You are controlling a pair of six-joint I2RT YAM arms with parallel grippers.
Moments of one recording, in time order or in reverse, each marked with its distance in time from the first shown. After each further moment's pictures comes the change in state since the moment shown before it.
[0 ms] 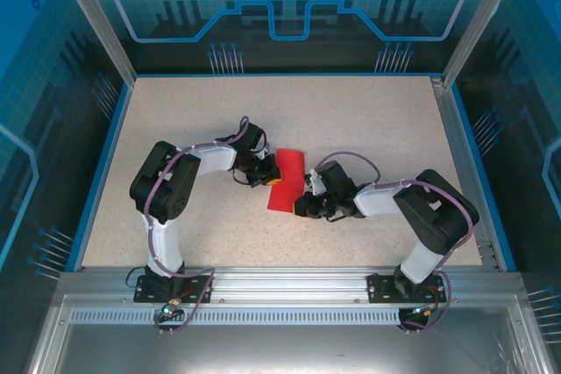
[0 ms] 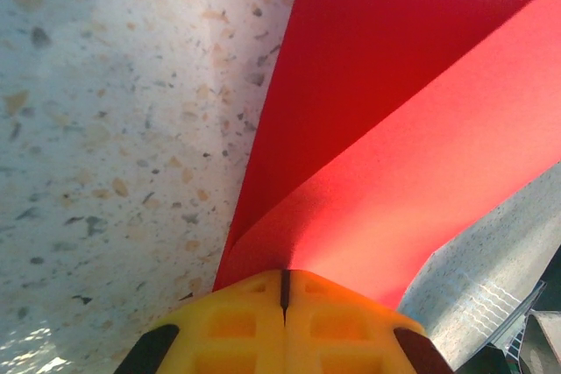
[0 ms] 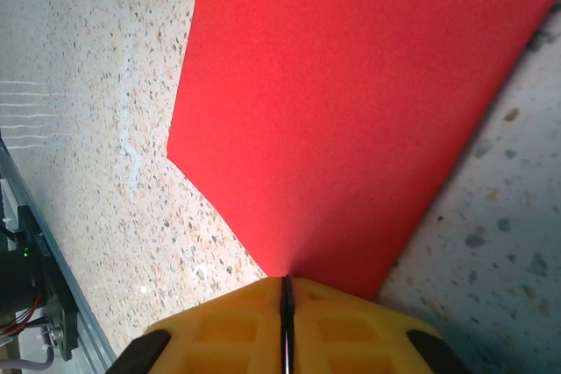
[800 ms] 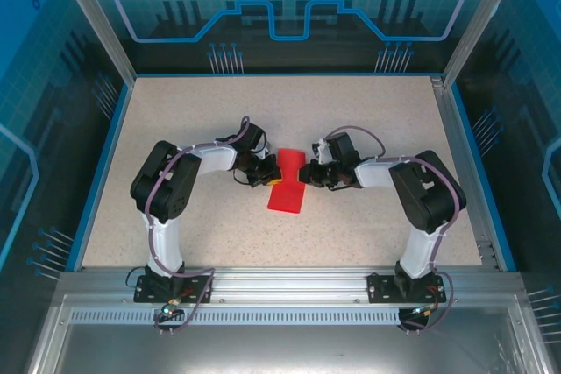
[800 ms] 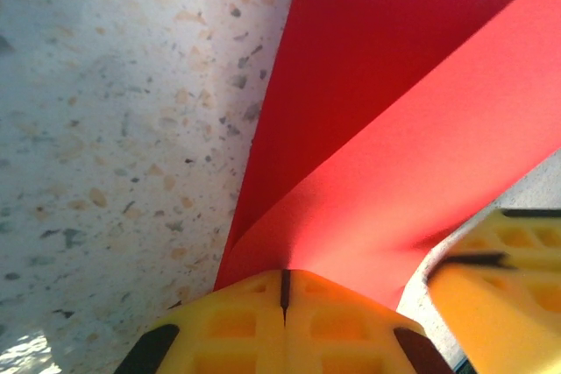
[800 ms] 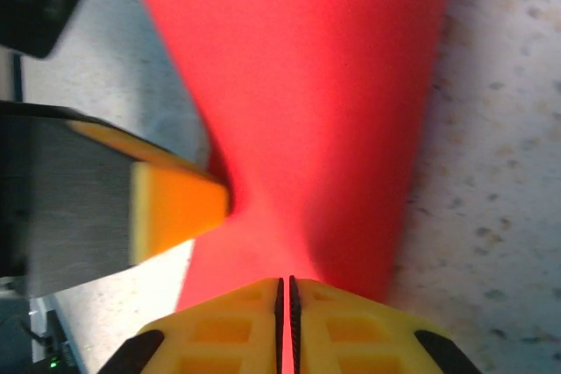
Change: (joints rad) left arm 0.000 0.008 0.001 0.010 0.016 0.018; right arm -0.192 0.182 0.245 -0.053 -0.045 -0.055
